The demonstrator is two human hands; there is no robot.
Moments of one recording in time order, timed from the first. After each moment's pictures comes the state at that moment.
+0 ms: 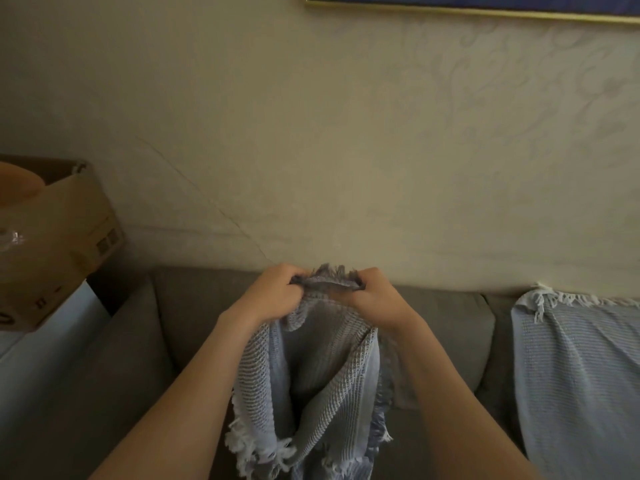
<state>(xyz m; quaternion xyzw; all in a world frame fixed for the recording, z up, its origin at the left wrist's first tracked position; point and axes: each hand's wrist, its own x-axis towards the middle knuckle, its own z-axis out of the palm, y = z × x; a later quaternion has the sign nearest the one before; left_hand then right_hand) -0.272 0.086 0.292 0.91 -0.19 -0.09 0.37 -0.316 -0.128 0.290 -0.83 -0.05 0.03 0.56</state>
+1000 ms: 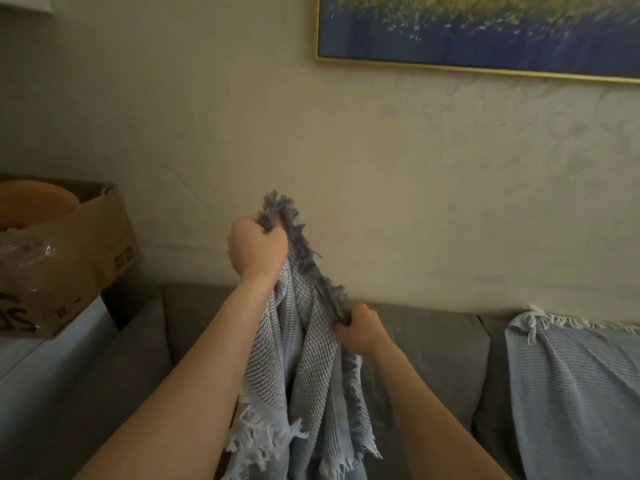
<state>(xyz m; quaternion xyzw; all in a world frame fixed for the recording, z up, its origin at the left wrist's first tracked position) -0.294 0.086 0.390 0.80 0.11 0.26 0.54 -0.334 -0.105 0.267 -0.94 0.06 0.04 0.34</state>
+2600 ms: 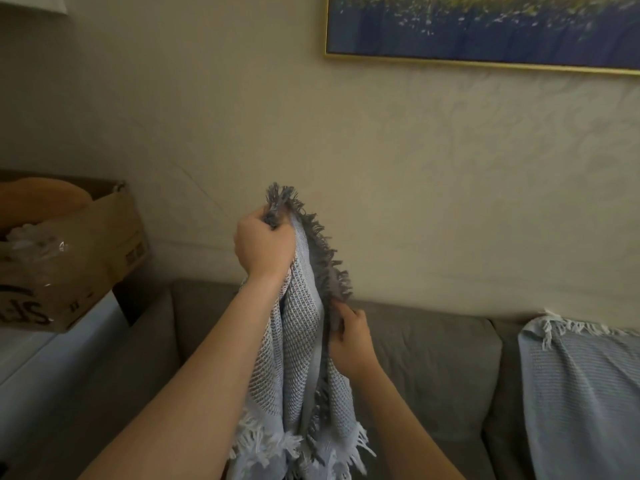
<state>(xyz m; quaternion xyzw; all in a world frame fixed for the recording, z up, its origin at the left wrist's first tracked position) -0.286 0.082 0.384 0.76 0.09 0.32 0.56 -0.355 -0.073 0.236 -0.90 -0.01 -0.07 0.43</state>
